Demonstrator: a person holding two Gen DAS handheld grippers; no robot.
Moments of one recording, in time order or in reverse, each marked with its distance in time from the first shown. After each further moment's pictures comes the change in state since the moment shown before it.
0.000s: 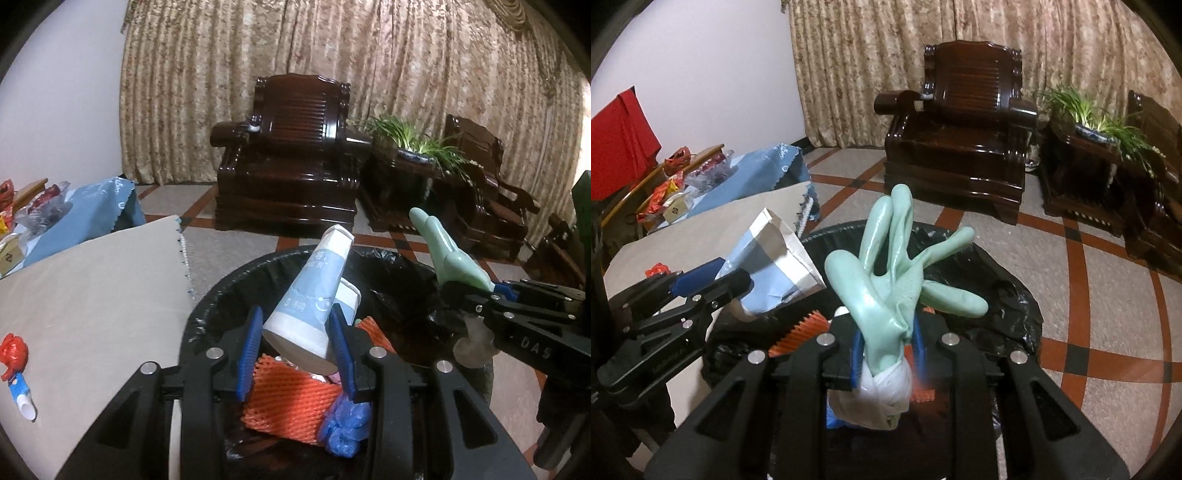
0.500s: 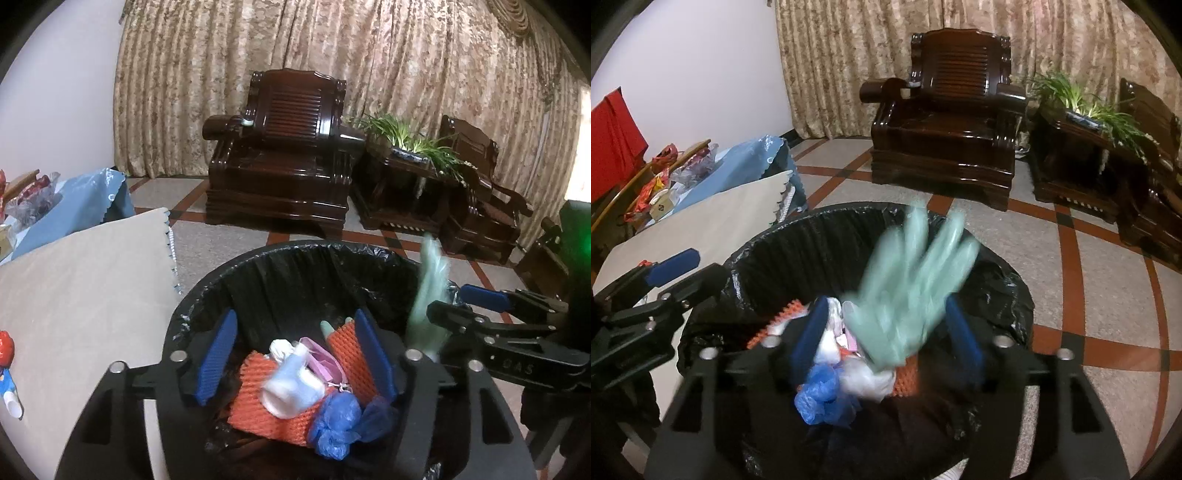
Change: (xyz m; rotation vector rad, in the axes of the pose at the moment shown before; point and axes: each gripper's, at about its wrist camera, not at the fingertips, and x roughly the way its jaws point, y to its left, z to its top) left arm 0.003 0.005 -0.003 -0.032 0.012 -0.041; right arm 0.009 -0.012 -0.010 0.027 0.029 -0.035
